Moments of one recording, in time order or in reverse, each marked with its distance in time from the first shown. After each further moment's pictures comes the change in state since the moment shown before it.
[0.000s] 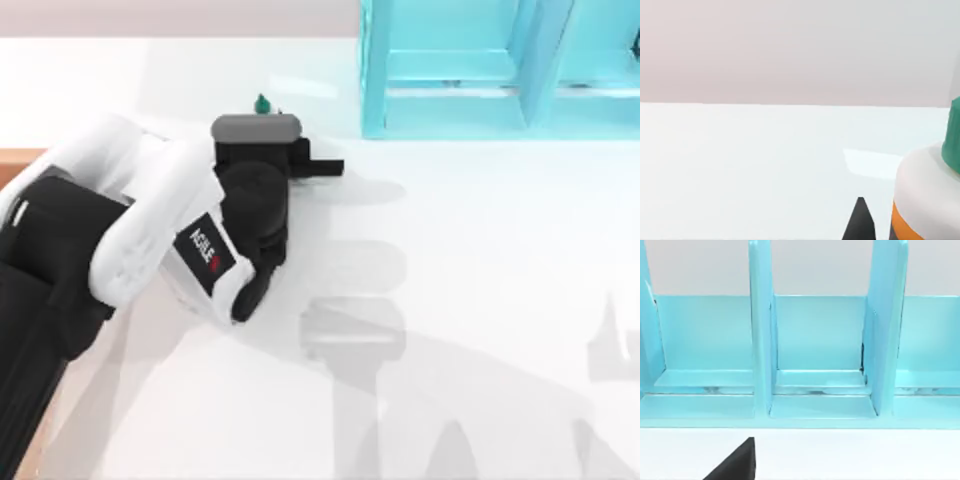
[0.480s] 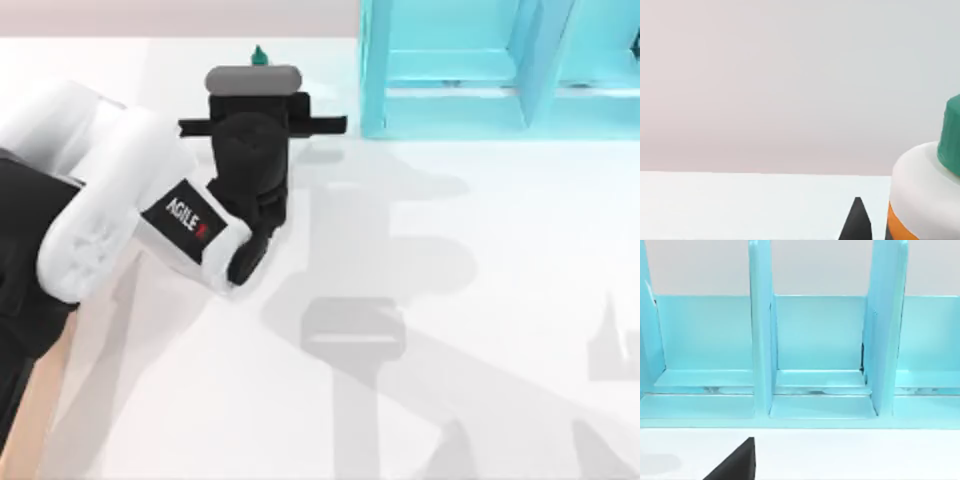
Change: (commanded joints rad) left arm 0.000 -0.184 -0.046 -0.122 -0.001 0.002; right arm 0.000 0.000 0.000 0.000 0.000 0.000
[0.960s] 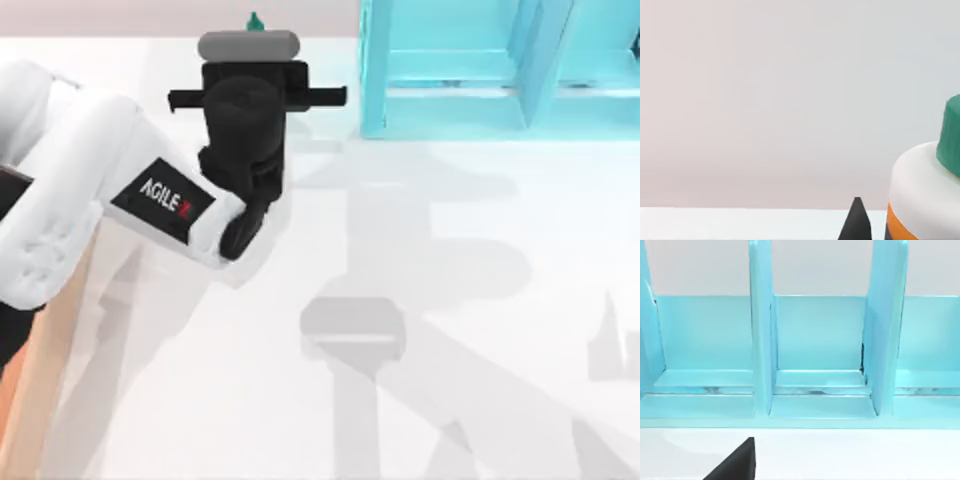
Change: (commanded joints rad) left arm -0.002 -0.132 -0.037 -0.107 0.000 0.003; right arm 0.000 0.000 0.000 0.000 0.000 0.000
